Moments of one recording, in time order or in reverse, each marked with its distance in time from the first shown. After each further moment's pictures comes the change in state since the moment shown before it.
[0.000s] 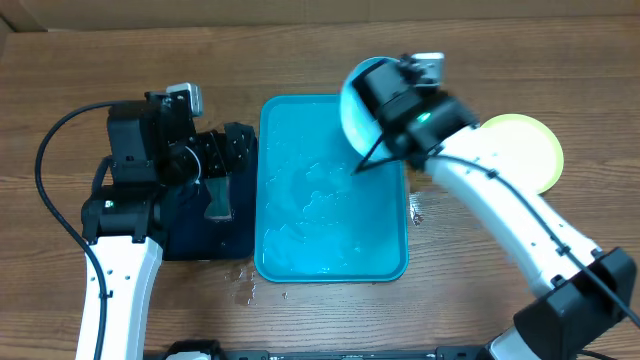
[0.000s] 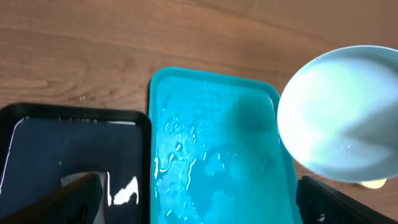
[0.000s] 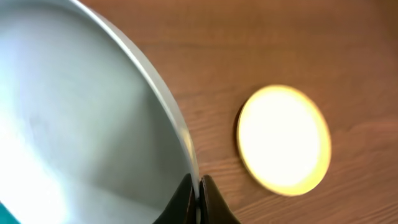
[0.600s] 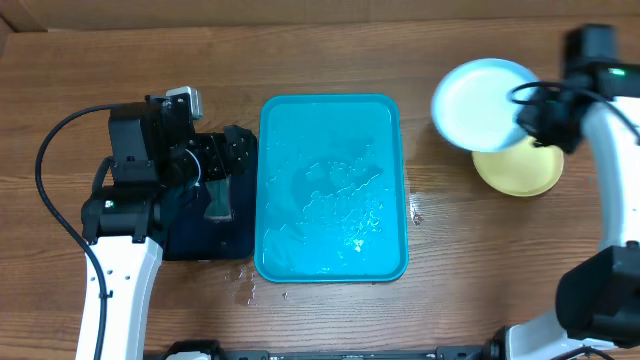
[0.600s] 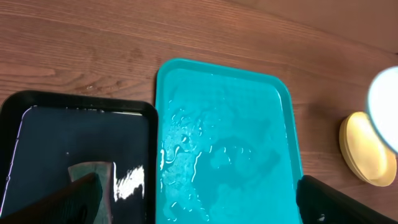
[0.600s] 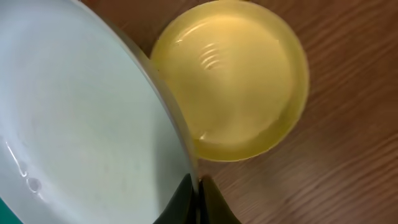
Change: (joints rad) left arm 0.000 0.000 0.000 -0.031 -0.022 0.000; right arm -0.736 0.000 -0.012 -0.084 -0.639 -0.040
